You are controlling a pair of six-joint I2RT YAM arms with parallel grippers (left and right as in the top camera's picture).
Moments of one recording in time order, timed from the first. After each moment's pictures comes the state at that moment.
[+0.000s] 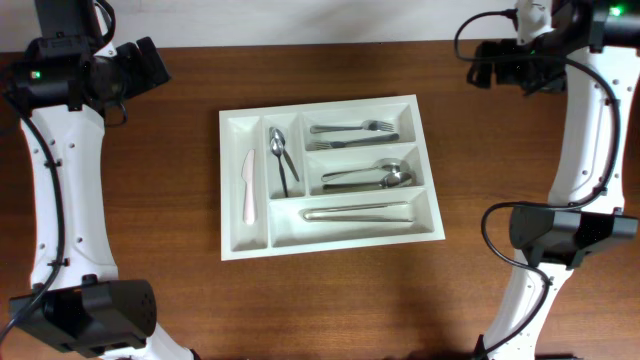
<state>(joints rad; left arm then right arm) 0.13 1.83 2.05 -1.10 -0.02 -0.28 -0.14 2.24 2.71 -1.68 -0.22 -0.08</state>
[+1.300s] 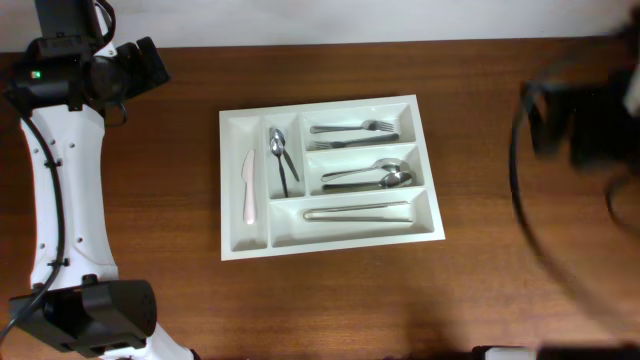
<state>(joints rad) 0.13 1.83 2.05 -1.10 -0.02 -0.28 -0.03 1.50 2.68 -1.63 -0.22 -0.08</state>
